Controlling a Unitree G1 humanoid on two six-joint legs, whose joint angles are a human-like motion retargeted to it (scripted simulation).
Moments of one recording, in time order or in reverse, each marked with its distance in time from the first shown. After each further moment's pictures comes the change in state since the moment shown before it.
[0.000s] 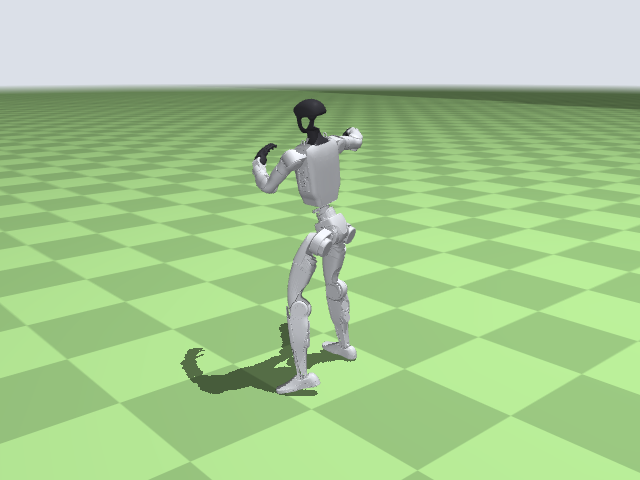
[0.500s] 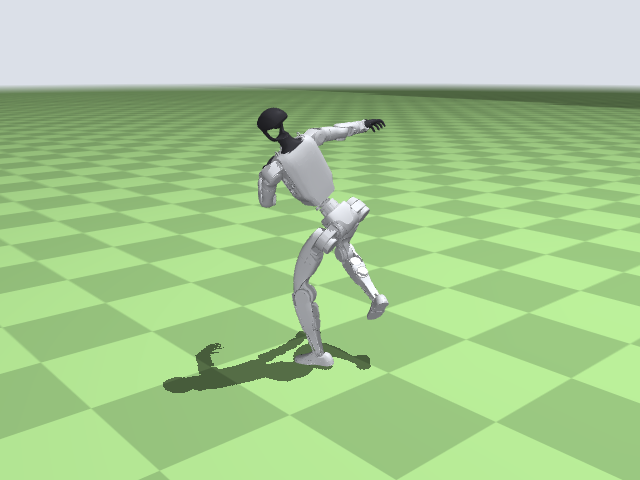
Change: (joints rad) left arm 0.001 -0.101 -0.161 0.022 0.192 -0.158 -0.048; right arm 0.037 0.266 -0.031 0.527 0.297 0.121 -0.153; waist 0.208 -0.003 -0.022; left_leg -0.469 0.162 -0.197 0.277 -0.322 0.184; right_leg -0.529 0.152 -0.251 1.220 0.086 0.261
